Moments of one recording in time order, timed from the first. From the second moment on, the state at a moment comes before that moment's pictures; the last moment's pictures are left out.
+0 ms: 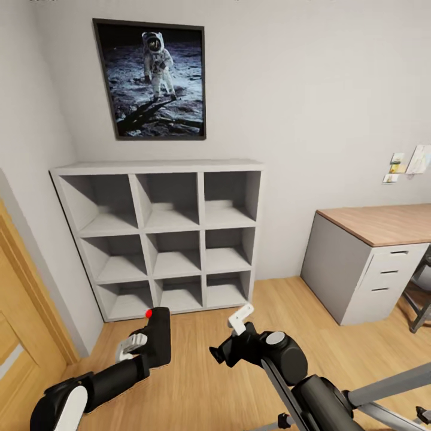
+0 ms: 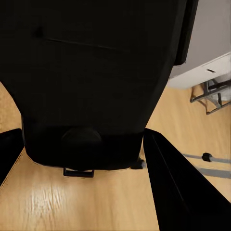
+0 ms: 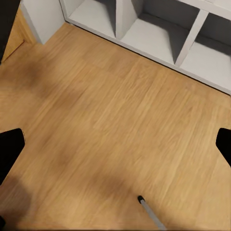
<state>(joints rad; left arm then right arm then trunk) -0.06 0.00 0.15 -1.60 0.47 0.94 -0.28 -0.34 -0.02 0.50 -1.61 0.03 0.98 0.24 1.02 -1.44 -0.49</state>
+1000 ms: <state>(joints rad) -0.28 -0.02 0.15 -1.45 0.48 0.90 -0.08 -0.30 -0.01 0.50 -1.62 0.03 0.93 0.24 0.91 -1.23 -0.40</state>
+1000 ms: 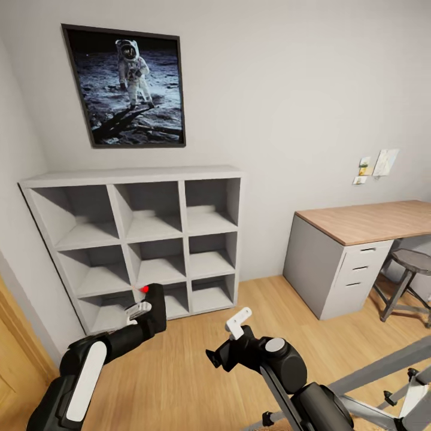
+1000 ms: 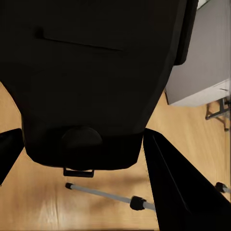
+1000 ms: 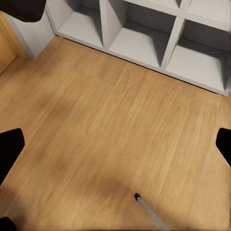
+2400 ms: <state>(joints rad) -0.28 -0.02 0.14 -1.44 0.48 0.90 -0.09 -0.30 -0.02 0.50 -1.61 0.03 0.92 0.24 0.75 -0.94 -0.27</state>
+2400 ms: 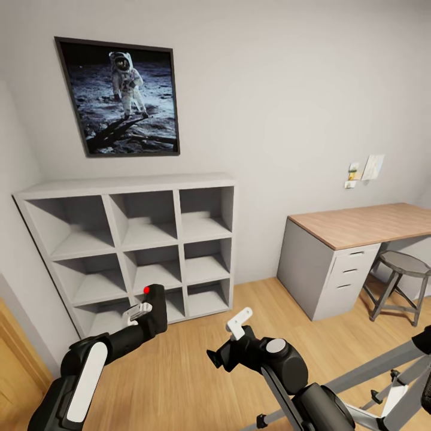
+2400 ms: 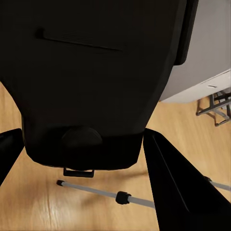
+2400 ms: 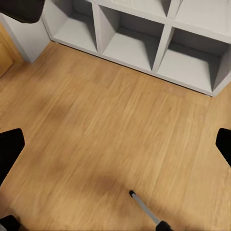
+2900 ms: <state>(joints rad) -0.28 -0.02 0.15 -1.44 0.48 0.90 -0.09 -0.30 -0.01 0.50 -1.61 0.03 0.93 0.24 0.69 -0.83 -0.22</state>
